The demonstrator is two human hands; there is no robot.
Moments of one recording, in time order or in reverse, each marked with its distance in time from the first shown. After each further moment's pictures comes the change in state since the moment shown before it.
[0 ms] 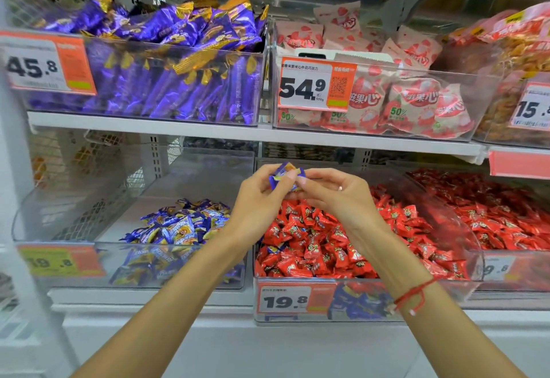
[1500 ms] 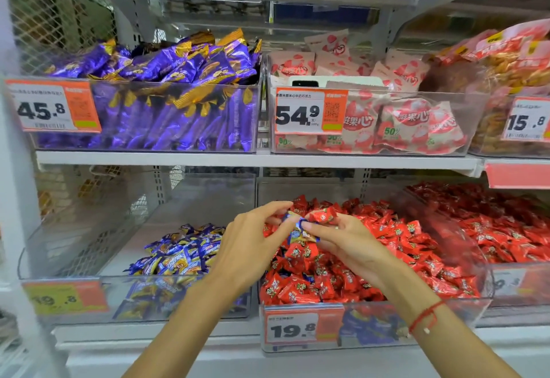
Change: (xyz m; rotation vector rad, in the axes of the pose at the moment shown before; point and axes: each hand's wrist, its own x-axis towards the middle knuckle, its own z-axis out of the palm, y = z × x) left_hand -0.002 -0.020 -0.021 0.617 -0.028 0.179; right_hand 0.010 0.030 -0.015 0.031 -0.168 0.224
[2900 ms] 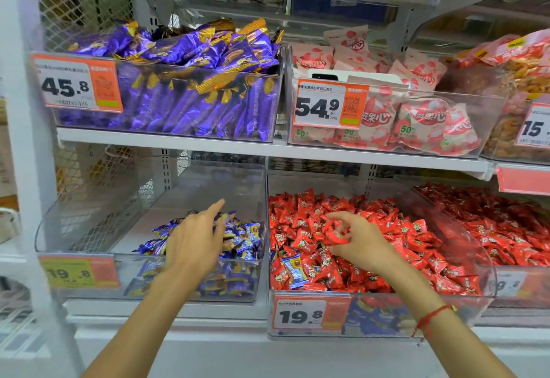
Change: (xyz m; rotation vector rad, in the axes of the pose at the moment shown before) left_hand -0.015 -0.074 -0.037 0.504 0.052 -0.308; right_hand -0.003 0.007 -0.008 -1.033 0.137 -0.017
